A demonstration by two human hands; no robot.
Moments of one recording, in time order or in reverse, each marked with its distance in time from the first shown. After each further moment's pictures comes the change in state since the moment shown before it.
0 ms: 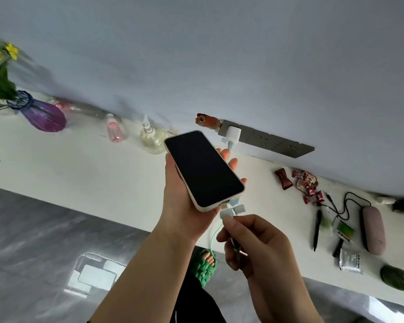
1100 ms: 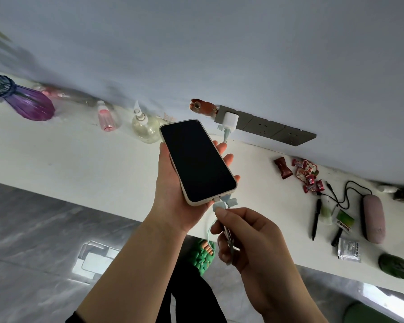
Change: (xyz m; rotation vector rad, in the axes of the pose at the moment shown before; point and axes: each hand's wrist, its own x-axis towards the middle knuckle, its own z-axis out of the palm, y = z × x) left_hand 0.009 -0.003 -0.020 0.100 0.013 -0.021; right_hand 0.016 0.008 -0.008 0.036 -0.048 0.138
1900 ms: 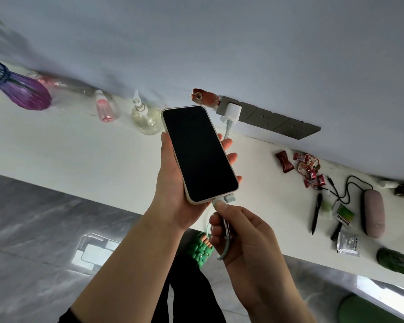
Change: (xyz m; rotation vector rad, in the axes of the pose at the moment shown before) left_hand -0.006 0.000 -0.004 0.101 0.021 -0.034; right_hand 0.008 0.021 0.005 0.290 -0.012 0.002
